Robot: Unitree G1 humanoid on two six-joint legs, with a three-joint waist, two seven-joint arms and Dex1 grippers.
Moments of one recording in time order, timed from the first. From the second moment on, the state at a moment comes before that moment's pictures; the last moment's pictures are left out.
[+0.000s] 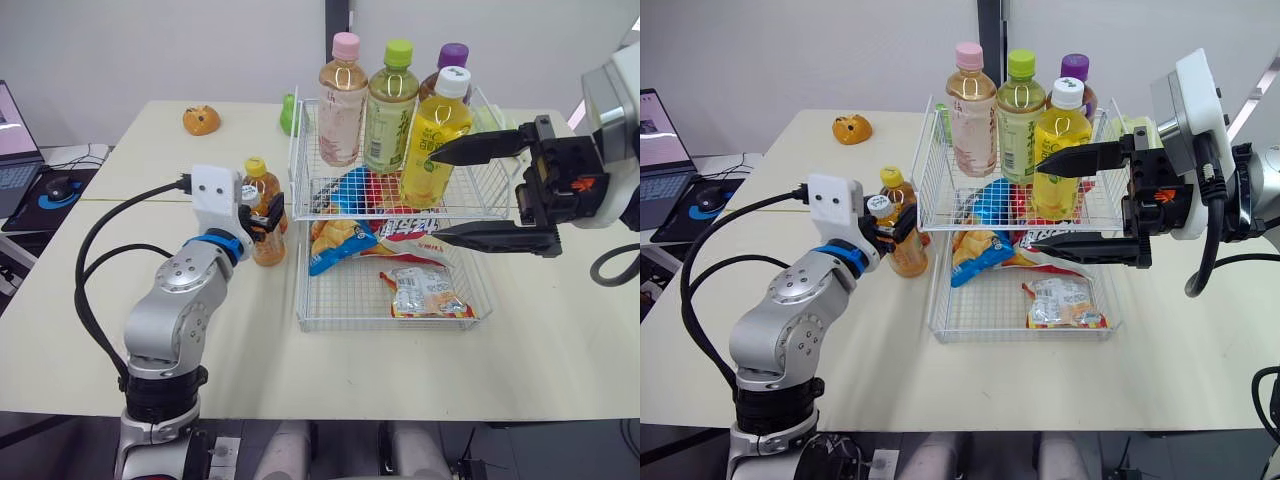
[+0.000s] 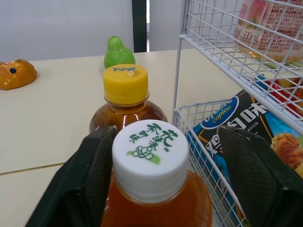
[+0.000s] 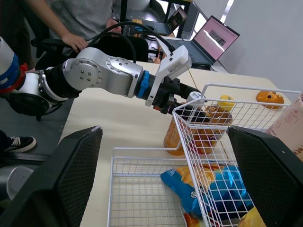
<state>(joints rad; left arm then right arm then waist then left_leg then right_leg) -0.44 0.34 0.12 -0.42 -0.32 0.79 -0.10 -0.83 -1.00 -0.12 -0.38 0.92 0.82 1.11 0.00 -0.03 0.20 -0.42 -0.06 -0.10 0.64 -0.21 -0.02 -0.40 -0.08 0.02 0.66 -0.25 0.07</state>
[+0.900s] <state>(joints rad) -1.26 0.89 0.42 0.00 -0.82 1.24 -0.53 -0.74 -1.09 -0.24 -0.35 0.88 0.81 1.11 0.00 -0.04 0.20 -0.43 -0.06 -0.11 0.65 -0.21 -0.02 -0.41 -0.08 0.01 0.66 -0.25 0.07</state>
